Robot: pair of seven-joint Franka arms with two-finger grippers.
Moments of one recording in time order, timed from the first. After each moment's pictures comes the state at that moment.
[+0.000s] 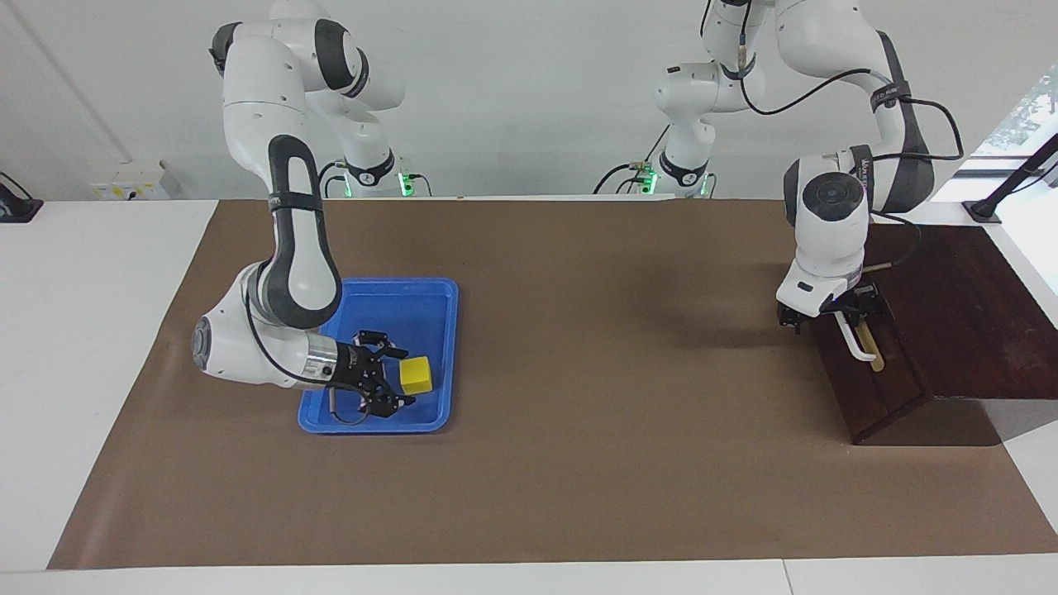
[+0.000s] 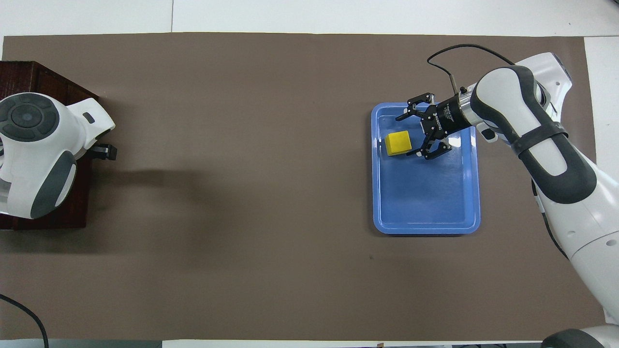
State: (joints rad) left arm -0.03 0.13 -0.04 -2.02 0.51 2.15 -0.16; right arm -0.01 0.61 0.02 -1.58 0.74 1.86 1.03
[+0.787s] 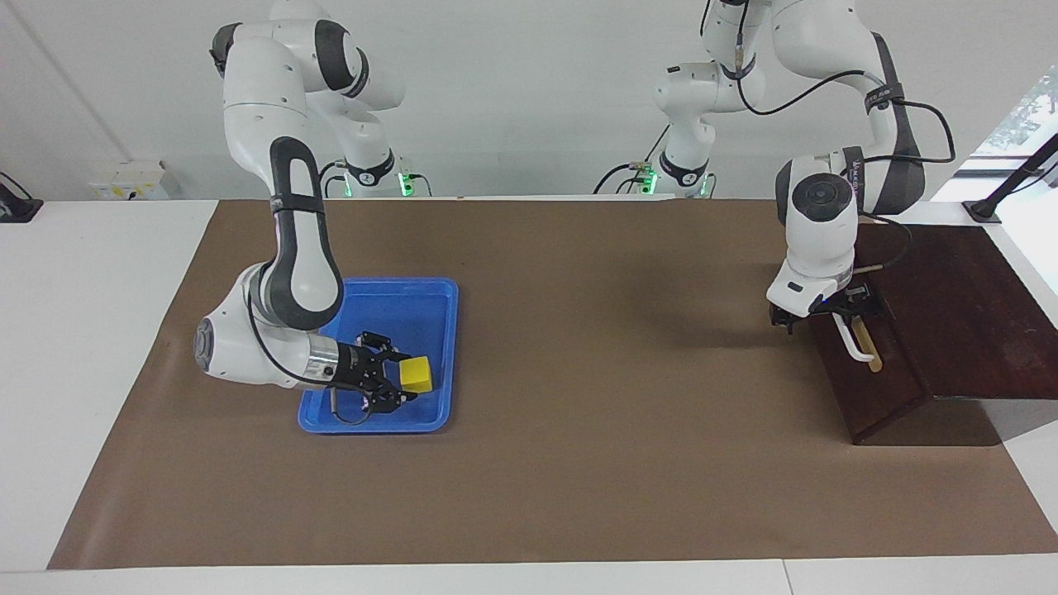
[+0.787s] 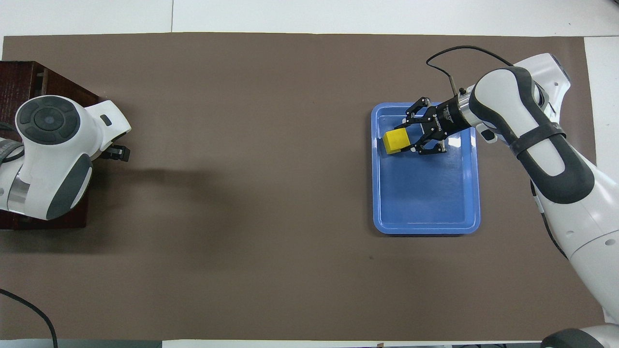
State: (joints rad) left arm -0.07 0.13 -0.05 -2.02 0.52 2.15 -0.16; right arm -0.01 0.61 0.02 -1.58 0.73 1.86 1.05
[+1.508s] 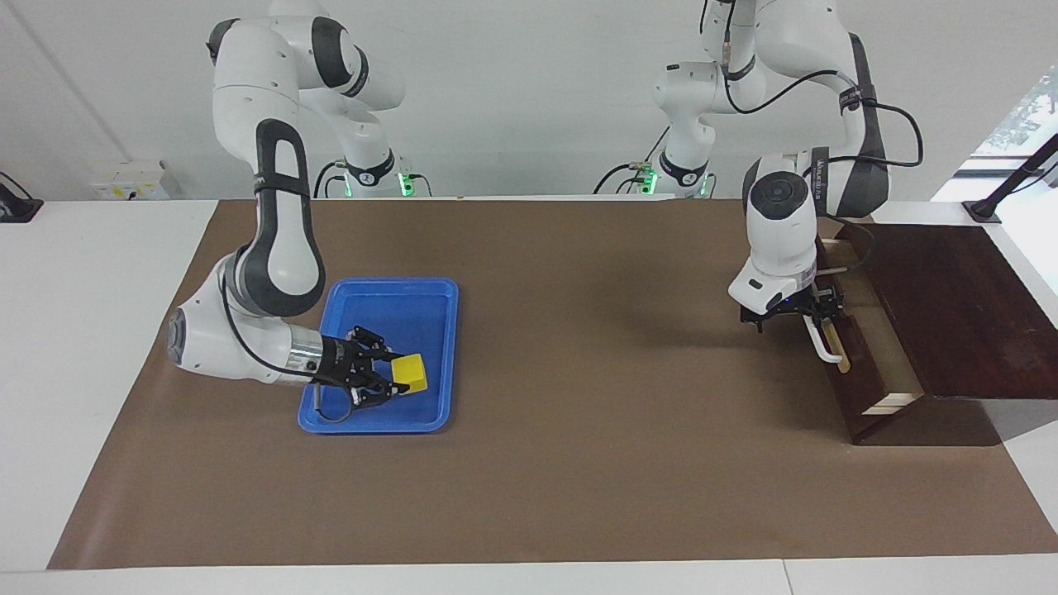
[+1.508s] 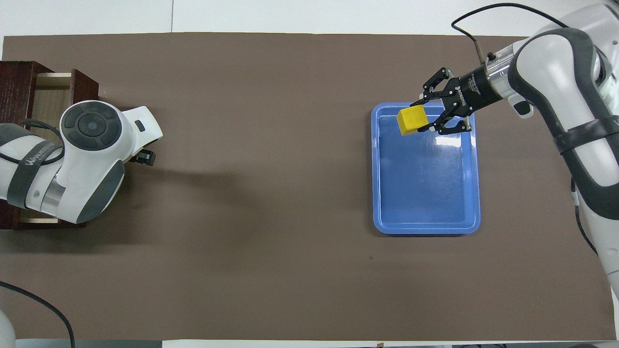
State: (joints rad) left arm -0.17 0.13 -0.05 -2.02 0.52 2.11 -0.17; right arm -0.01 0.52 0.02 -1.38 0.64 1.67 1.23
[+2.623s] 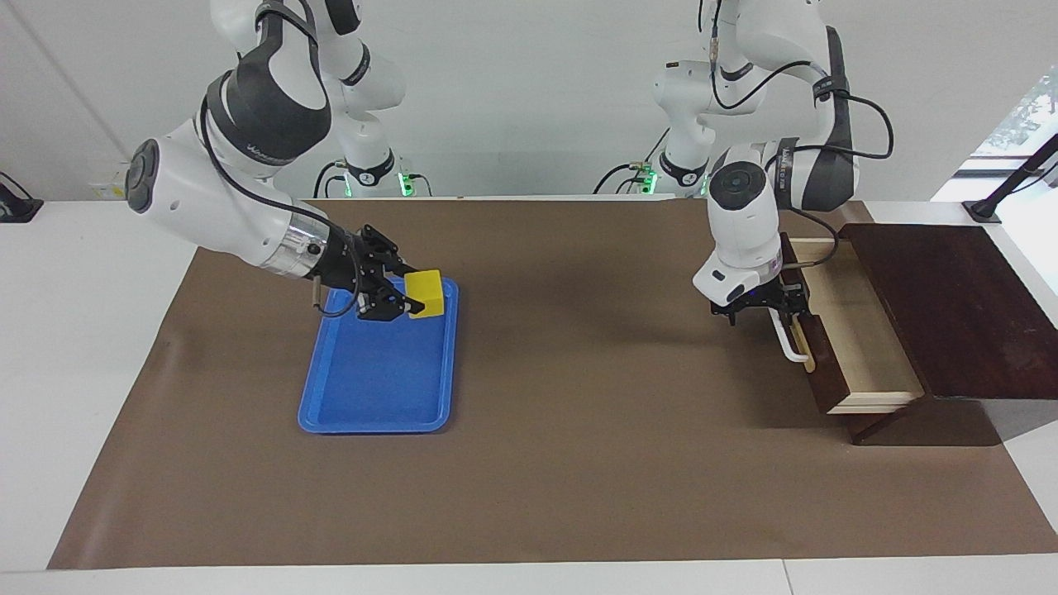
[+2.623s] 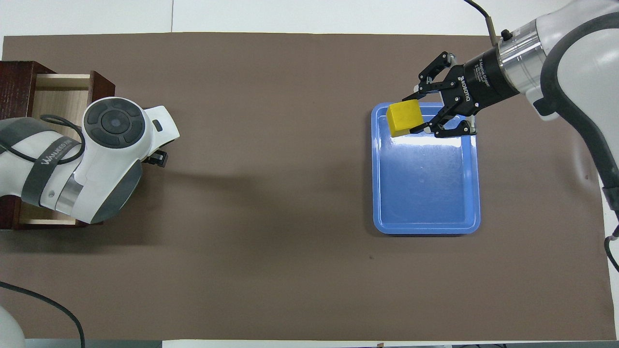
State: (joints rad) left arm -0.23 0.13 -0.06 -1.94 0.49 1.99 -0.17; right arm 0.04 0.35 0.05 -1.37 0.65 1.59 1.46
